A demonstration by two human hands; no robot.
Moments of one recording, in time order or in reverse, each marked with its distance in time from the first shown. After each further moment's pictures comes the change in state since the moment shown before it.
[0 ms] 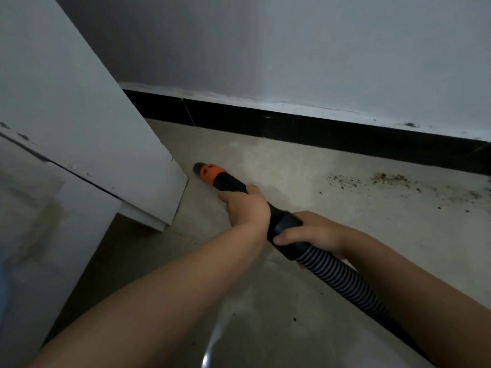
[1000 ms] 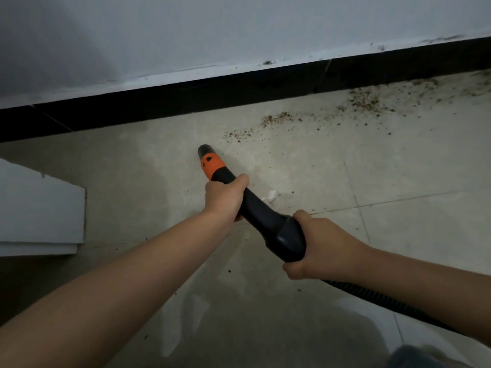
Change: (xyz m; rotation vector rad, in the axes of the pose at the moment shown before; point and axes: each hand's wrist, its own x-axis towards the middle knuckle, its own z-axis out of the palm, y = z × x) left_hand -0.073 -0.047 0.064 0.281 -0.517 -0.025; right_hand -0.151 0.101 0.013 -0.354 0.440 0.118
